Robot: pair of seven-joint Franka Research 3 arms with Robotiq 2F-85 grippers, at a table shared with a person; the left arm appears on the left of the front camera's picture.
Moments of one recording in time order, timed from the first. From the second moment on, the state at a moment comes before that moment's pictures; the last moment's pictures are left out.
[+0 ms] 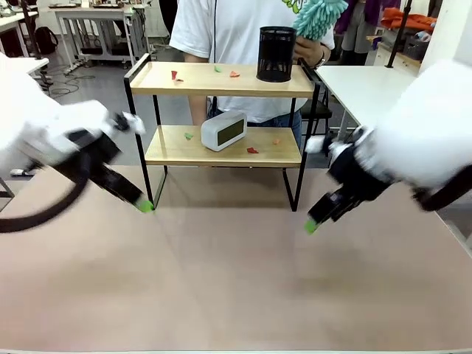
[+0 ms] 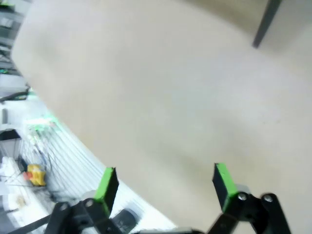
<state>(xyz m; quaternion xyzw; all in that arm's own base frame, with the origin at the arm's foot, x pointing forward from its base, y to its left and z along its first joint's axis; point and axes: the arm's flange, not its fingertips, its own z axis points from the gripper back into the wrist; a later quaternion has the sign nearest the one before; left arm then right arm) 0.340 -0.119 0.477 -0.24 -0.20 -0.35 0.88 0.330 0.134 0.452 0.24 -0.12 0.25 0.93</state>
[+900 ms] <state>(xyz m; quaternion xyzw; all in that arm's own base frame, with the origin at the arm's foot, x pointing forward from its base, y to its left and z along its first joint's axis) 0.204 0.255 0.331 -0.59 -0.36 0.02 0.72 0.128 -0.293 0.343 0.62 -0.32 -0.25 0.67</state>
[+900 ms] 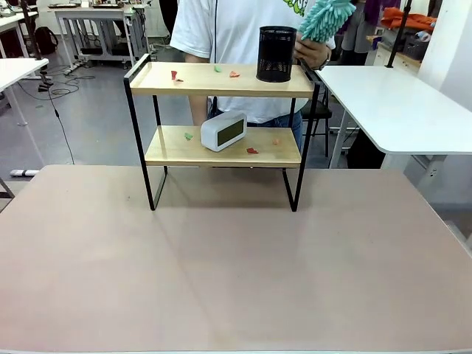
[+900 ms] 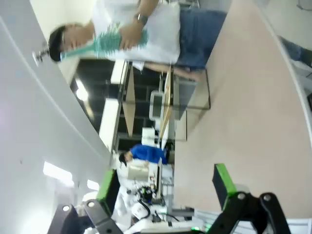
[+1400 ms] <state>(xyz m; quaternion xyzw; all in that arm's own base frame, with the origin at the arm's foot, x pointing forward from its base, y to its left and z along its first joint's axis) 0.184 0.268 0.344 -0.57 -0.37 -0.01 0.74 0.131 -0.290 0.366 0.62 -0.30 -0.22 0.69</state>
